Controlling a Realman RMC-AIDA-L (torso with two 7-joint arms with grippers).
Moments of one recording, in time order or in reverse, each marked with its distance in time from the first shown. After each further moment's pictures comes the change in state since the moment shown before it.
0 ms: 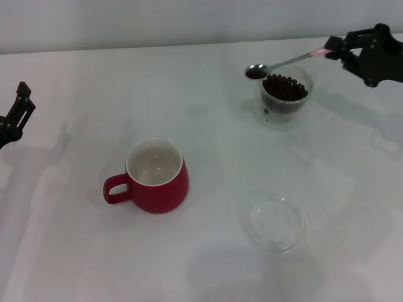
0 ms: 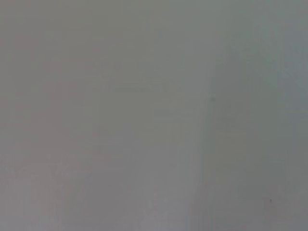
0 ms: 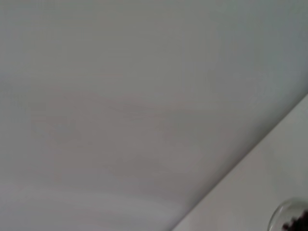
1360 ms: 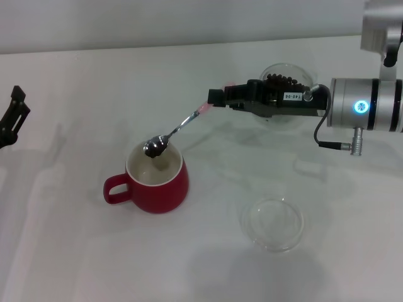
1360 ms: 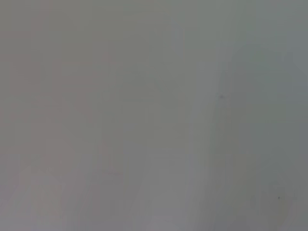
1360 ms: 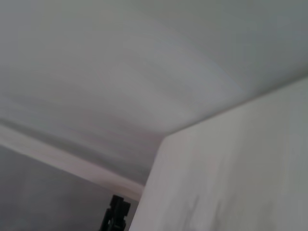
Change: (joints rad) left arm 0.014 0.000 -0.011 0.000 0.000 0.000 0.000; right arm 0.077 0.196 -0.270 -0.113 0.017 0.011 -0.320
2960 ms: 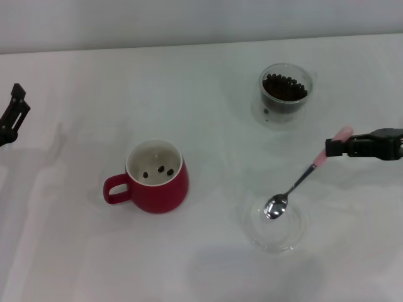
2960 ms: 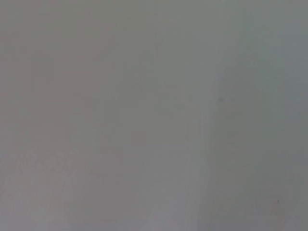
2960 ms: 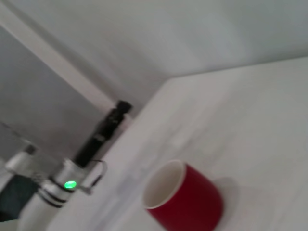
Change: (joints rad) left arm -0.006 0.000 -0.002 -0.002 0.000 0.002 -0.006; right arm -0.176 -0.253 0.048 -0.007 -0.120 -0.370 -0.304
